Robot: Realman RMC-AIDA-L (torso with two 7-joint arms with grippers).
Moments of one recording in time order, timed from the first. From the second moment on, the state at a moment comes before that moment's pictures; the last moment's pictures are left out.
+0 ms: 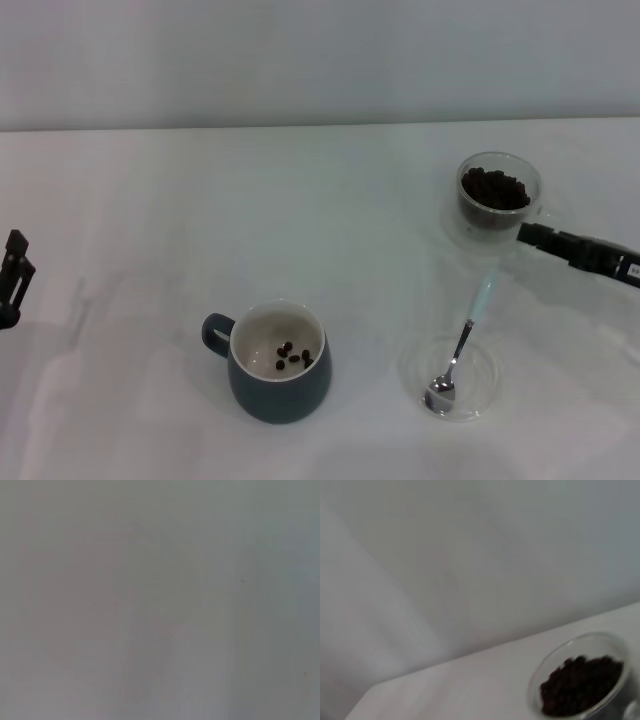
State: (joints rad) left arm -0.27 -2.08 2.83 0.18 -1.30 1.41 -0.16; right arm 0.41 1.85 -1.40 -0.18 -0.89 -1.20 1.49
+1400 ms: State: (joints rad) left arm -0.27 -2.09 2.83 0.19 -1.32 1.41 -0.17; right arm 0.35 2.01 -0.84 -0.07 -0.56 -1.22 0.25
